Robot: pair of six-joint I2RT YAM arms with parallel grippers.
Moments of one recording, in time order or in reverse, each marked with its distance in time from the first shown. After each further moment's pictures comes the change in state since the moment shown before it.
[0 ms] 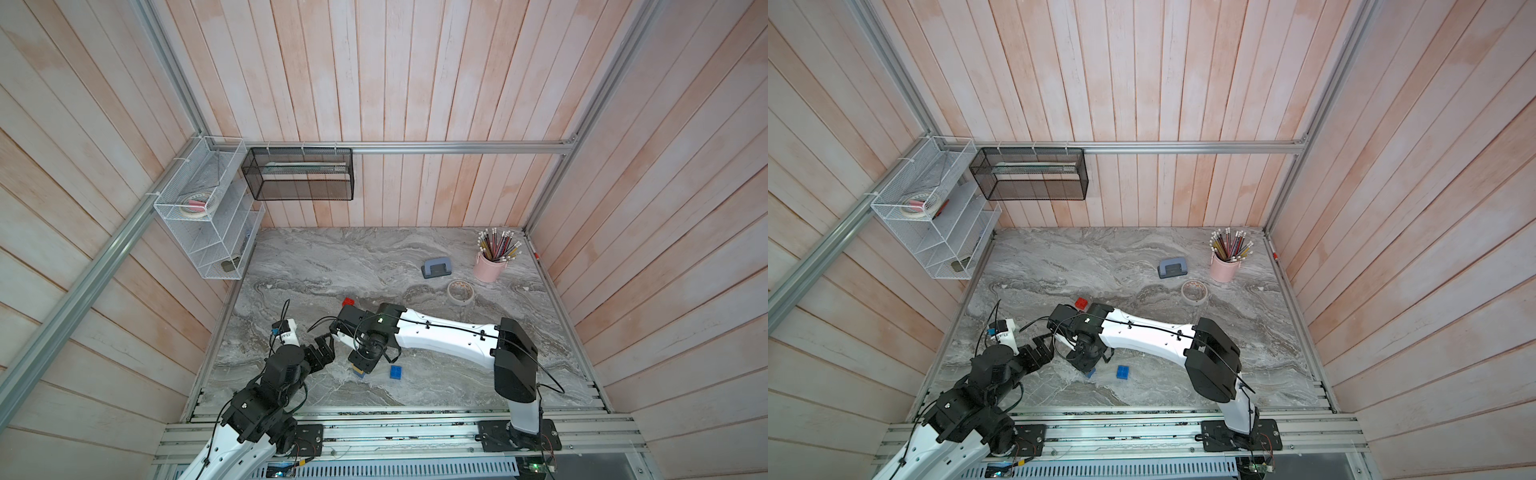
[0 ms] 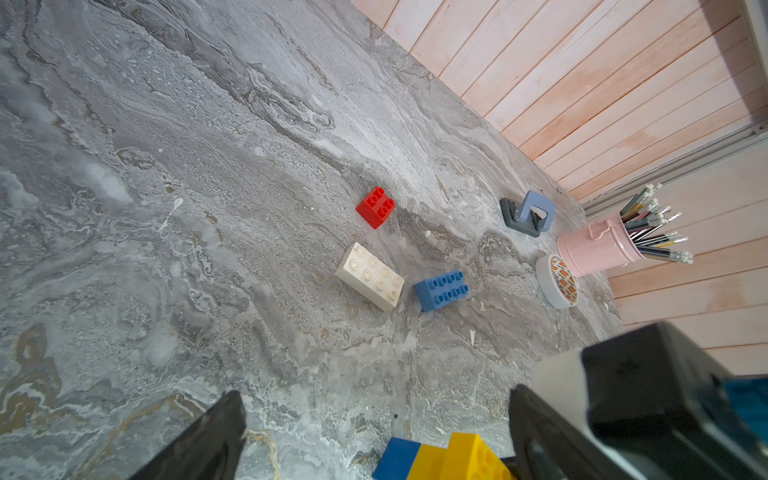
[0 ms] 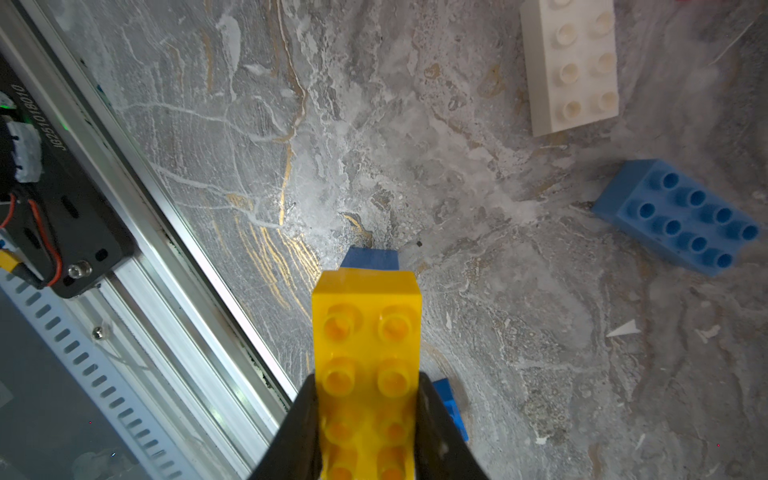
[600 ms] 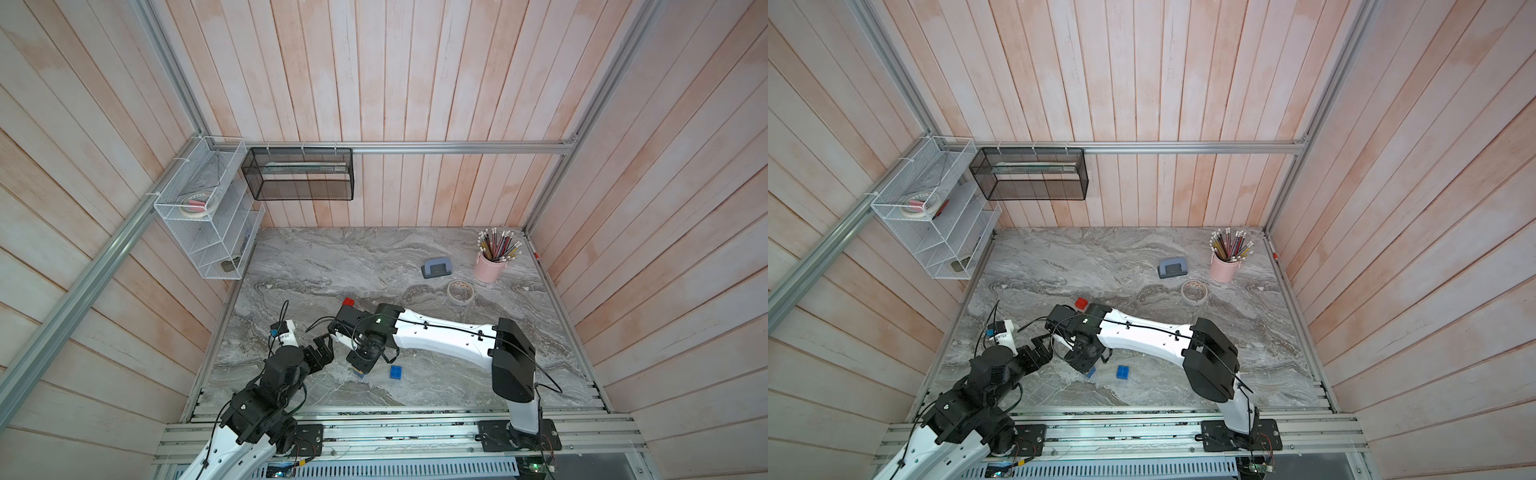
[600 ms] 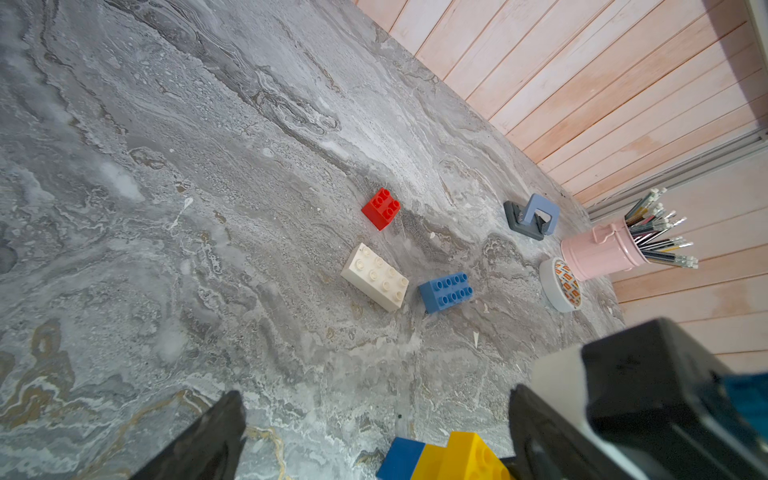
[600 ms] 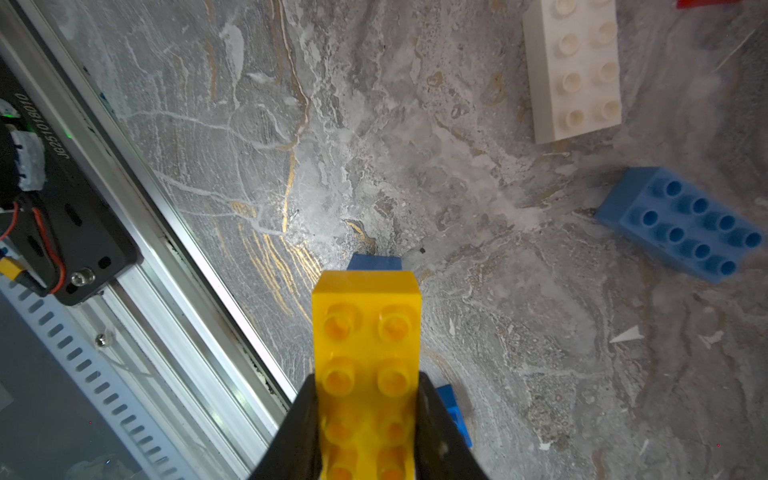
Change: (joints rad) left arm -0.002 -0.012 0.000 -0.017 -0.016 -0.008; right arm 0.008 0.014 0.014 0.001 0.007 0.012
